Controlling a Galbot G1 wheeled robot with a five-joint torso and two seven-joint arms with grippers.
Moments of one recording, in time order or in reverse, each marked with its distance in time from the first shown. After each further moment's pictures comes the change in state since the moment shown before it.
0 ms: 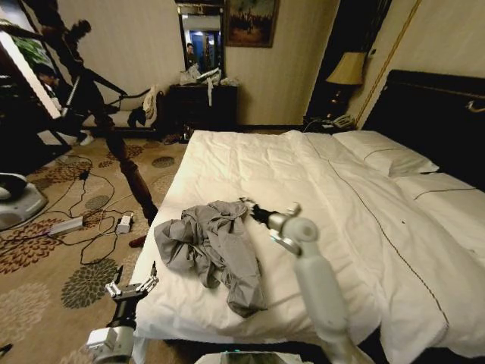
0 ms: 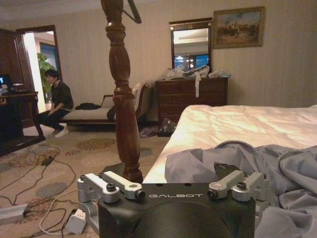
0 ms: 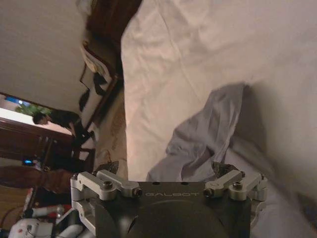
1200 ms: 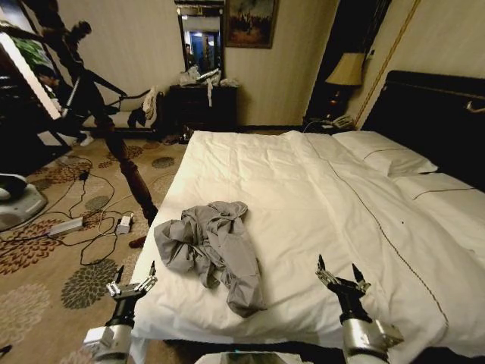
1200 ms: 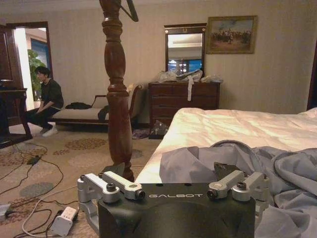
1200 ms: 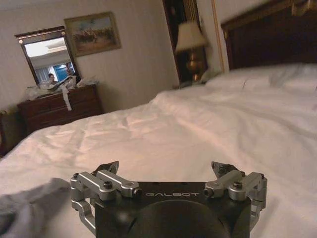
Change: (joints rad) left arm -0.039 0.039 -0.013 0.069 -0.070 -0.042 0.051; right arm -1.132 -0.096 0.367 0.597 -1.025 0.562 -0.598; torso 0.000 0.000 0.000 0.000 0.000
